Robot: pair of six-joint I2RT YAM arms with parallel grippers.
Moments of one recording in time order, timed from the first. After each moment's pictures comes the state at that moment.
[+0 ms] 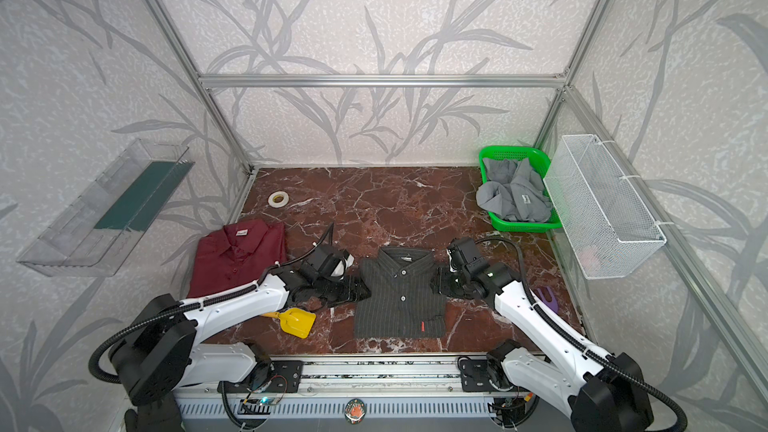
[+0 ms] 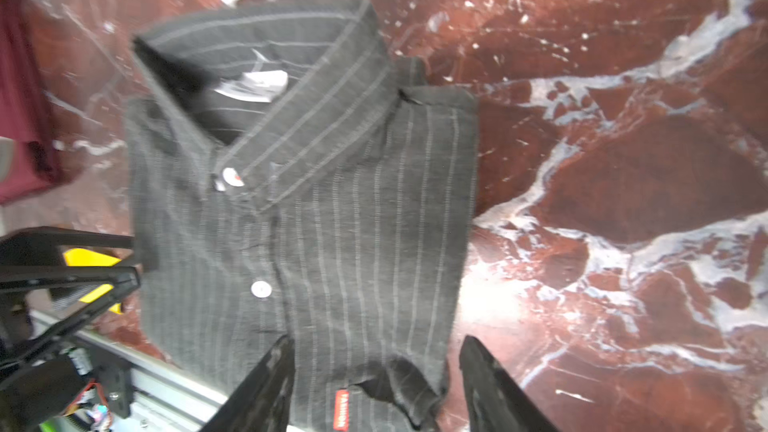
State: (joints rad) left arm -0.68 1.33 0.61 -0.30 0.37 -0.80; right arm 0.49 1.05 0.68 -0.75 -0.17 0.60
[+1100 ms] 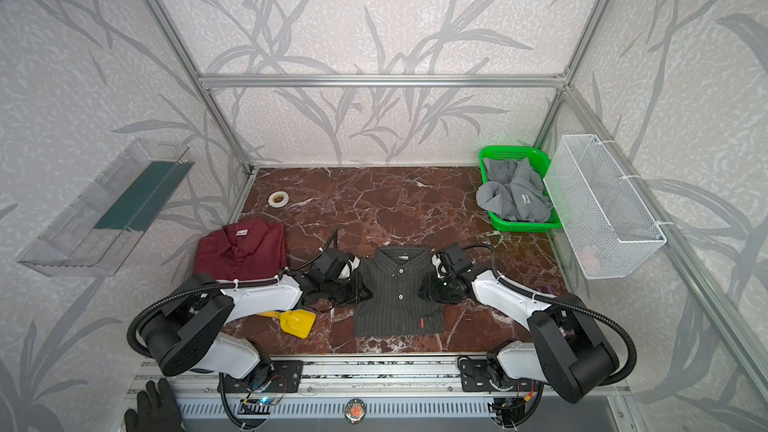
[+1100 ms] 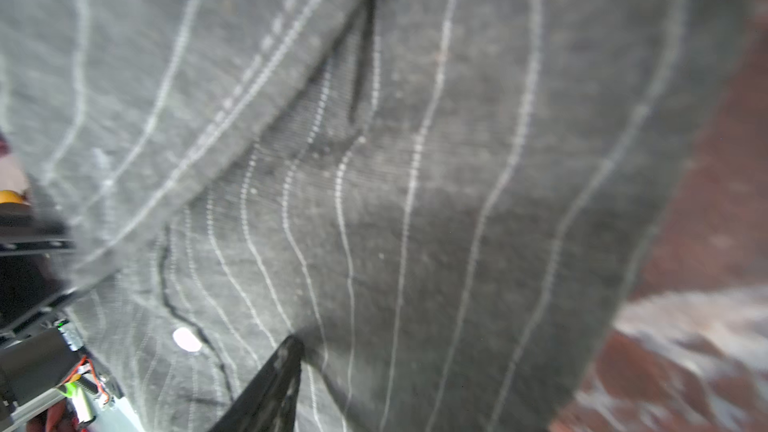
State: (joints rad) left arm -0.69 1.49 0.54 0.01 0.42 -0.91; right arm 0.50 1.33 0.56 -0.38 -0.36 0.59
